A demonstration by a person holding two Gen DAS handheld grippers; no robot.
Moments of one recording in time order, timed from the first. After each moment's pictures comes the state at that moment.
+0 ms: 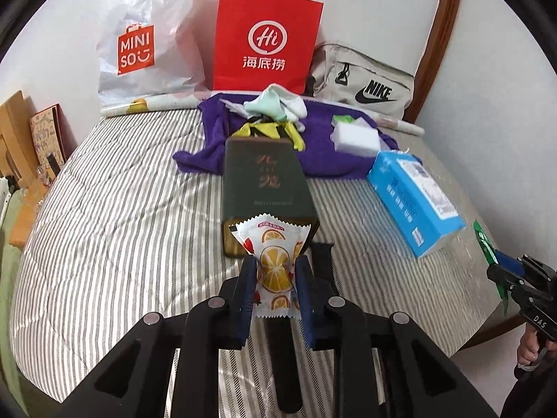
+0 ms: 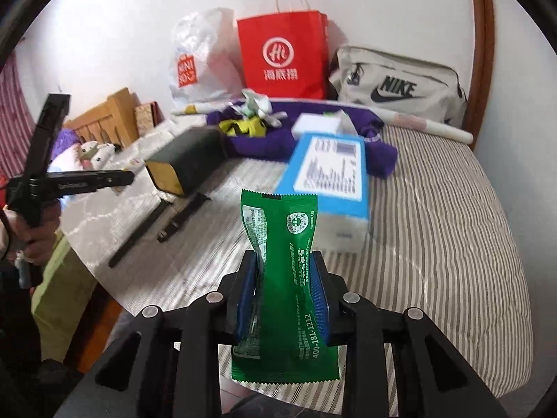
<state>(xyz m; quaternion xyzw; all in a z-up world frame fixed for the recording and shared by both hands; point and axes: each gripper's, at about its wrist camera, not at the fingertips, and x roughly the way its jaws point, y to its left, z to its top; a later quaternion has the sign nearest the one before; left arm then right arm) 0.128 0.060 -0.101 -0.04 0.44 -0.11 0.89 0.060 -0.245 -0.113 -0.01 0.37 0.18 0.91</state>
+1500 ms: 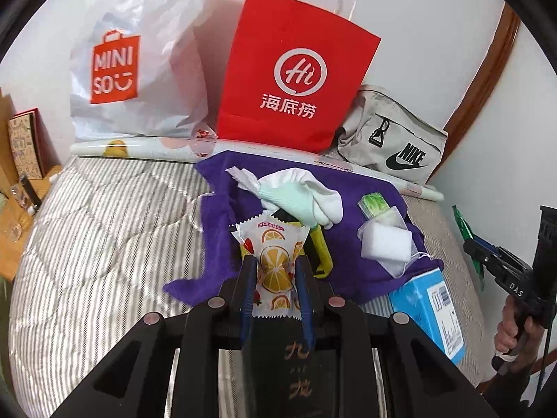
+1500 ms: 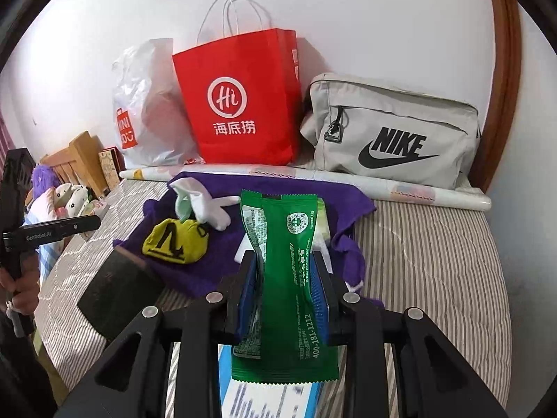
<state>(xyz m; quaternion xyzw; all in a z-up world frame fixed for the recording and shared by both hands) 0.297 0.078 -0.078 -0.11 0.45 -0.11 0.88 0.285 -0.245 -0.074 0.01 0.38 0.14 0.92</state>
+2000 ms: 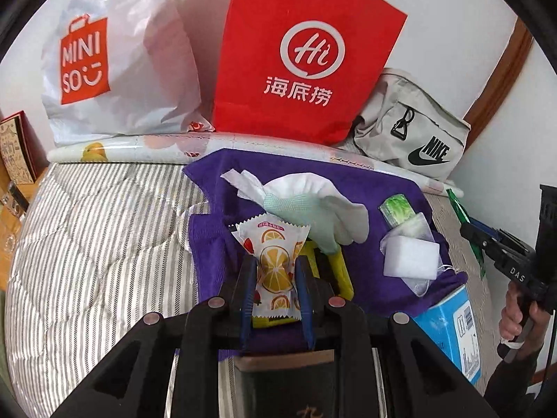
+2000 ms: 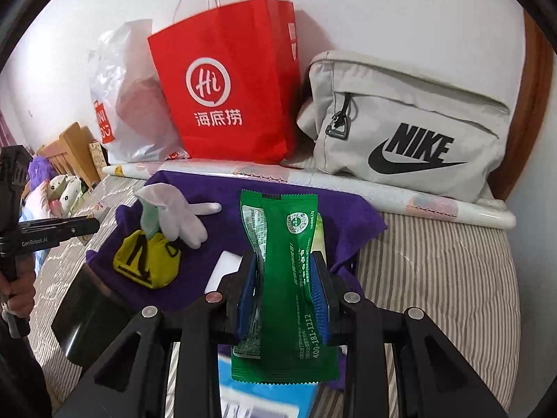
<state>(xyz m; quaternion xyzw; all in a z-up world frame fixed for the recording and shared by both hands) 0.354 0.067 -0.106 -0.10 0.48 -0.11 0.86 0.361 -0.239 -0.096 0.00 0.41 0.16 0.90</state>
